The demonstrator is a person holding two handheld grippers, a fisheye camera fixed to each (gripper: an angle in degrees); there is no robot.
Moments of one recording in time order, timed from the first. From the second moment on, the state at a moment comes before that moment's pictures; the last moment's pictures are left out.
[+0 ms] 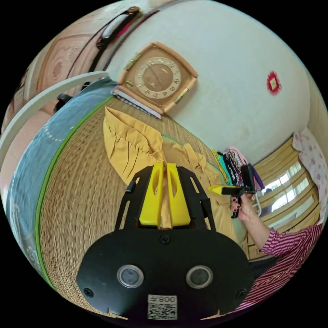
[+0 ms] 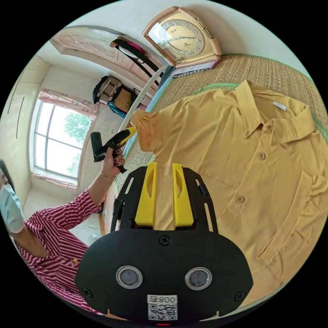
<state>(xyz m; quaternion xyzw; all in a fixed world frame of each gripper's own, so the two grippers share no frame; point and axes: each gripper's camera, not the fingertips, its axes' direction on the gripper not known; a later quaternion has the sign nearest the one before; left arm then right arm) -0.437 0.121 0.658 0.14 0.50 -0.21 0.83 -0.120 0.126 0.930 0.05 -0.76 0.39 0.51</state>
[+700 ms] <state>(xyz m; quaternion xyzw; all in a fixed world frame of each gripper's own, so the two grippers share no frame) -0.172 0.103 0.603 0.15 0.45 -0.03 0.88 -0.169 0.088 1.110 0.01 -0.83 0.44 0.36</state>
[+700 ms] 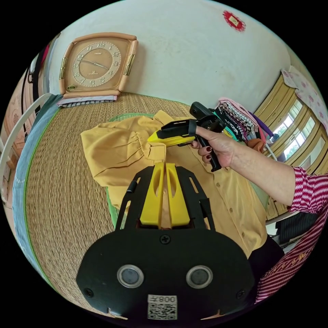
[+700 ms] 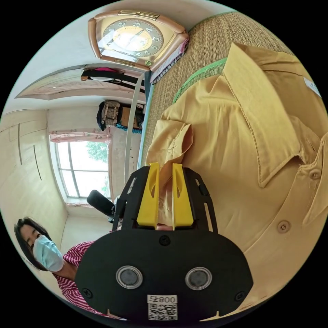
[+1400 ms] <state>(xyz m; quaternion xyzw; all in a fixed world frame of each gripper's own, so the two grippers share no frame) -0.041 0.094 0.646 0.11 0.50 0.06 0.86 -0.141 0.197 1.092 0.02 -0.77 0.47 0.43</state>
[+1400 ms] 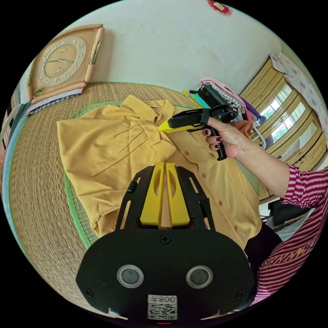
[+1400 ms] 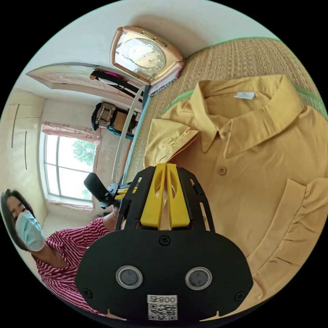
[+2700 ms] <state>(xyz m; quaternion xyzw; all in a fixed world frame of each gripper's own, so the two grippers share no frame) -0.093 -0.032 0.797 0.07 0.46 -0.03 0.88 -0.058 0.210 1.005 0.00 -0.69 0.54 0.48</state>
